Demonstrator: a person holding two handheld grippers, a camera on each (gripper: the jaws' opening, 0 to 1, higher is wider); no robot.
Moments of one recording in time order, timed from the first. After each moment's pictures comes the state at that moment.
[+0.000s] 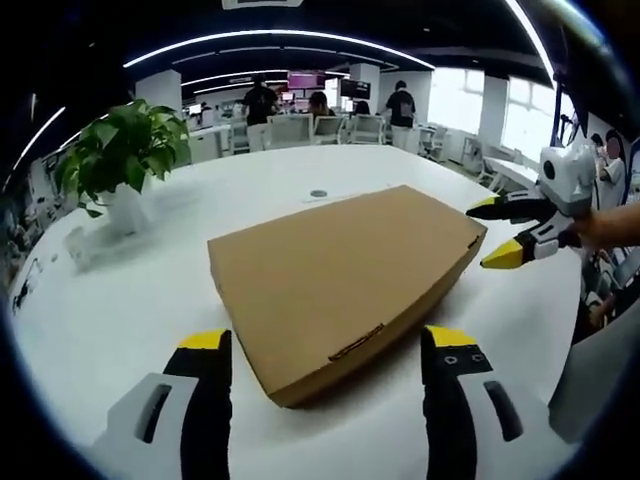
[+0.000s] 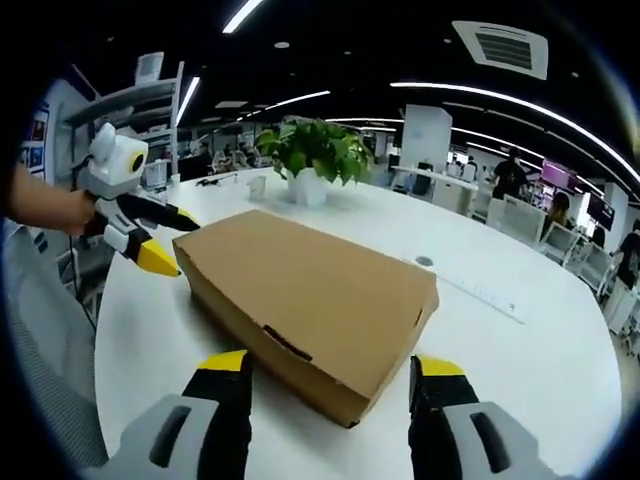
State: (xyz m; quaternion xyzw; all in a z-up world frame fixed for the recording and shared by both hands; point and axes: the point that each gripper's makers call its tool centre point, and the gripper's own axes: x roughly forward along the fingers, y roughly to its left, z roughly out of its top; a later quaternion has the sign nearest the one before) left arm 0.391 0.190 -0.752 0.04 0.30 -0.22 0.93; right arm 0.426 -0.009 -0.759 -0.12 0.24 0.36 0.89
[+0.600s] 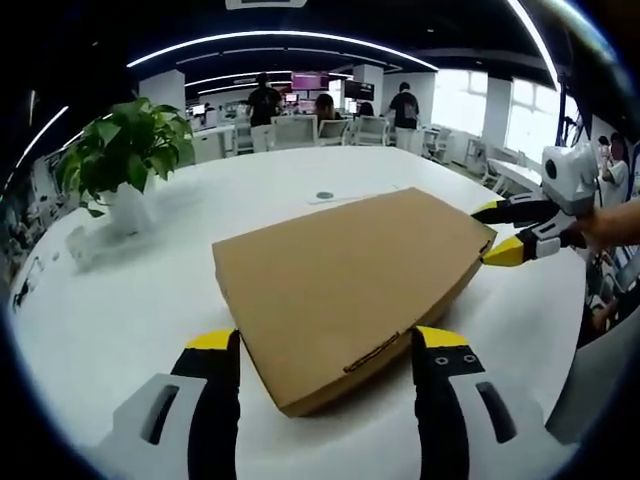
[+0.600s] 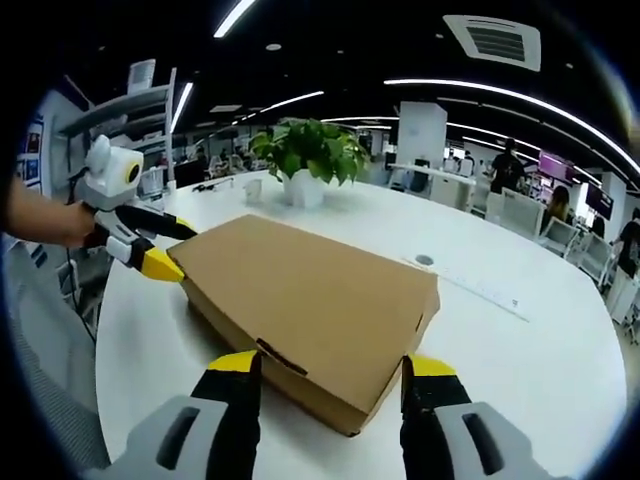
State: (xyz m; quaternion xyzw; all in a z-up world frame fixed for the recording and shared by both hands) left arm 0.402 0.196 -0.753 0.04 0.29 -0.21 0.93; right arm 0.432 -0.007 -0.758 -0.11 0.24 0.35 0.90
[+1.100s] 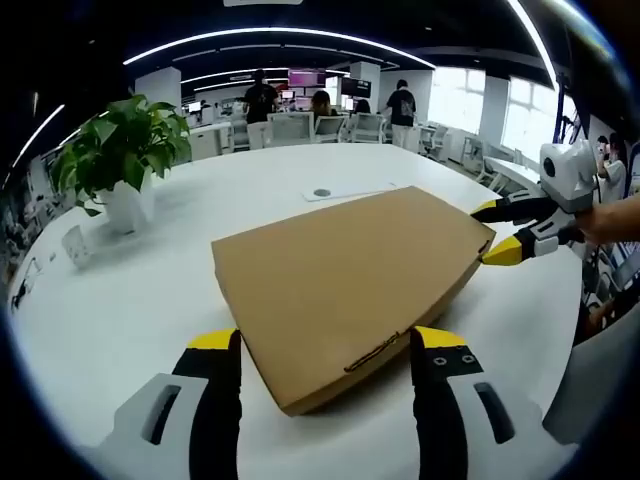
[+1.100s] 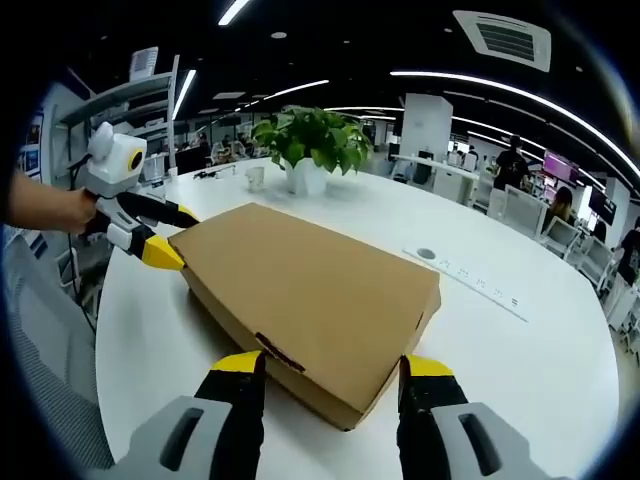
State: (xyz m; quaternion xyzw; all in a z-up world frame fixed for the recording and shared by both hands) left arm 0.401 0.198 -0.755 0.04 0.30 -0.22 0.93; right arm 0.428 -0.007 -0.759 -0.13 0.26 0.35 0.89
